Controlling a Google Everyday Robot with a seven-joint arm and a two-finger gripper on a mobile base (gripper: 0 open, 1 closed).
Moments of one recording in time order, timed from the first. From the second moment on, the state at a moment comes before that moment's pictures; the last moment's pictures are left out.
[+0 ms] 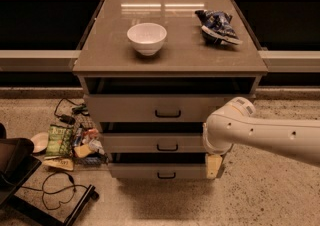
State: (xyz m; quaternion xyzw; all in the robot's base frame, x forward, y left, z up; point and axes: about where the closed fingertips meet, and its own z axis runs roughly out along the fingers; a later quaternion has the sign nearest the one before) arm 0.533 -0.181 0.544 -0.68 0.72 -0.07 0.10
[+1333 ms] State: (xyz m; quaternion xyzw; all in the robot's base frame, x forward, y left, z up) arm 0.575 -0.186 0.459 -0.68 0.72 -0.05 0.14
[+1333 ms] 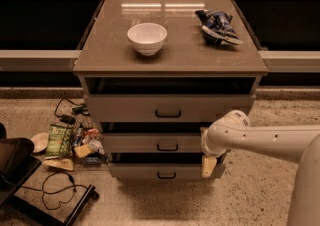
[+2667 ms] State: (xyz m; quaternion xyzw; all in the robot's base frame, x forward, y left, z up) arm 0.601 -0.167 0.428 -0.66 0.73 -0.06 0.15
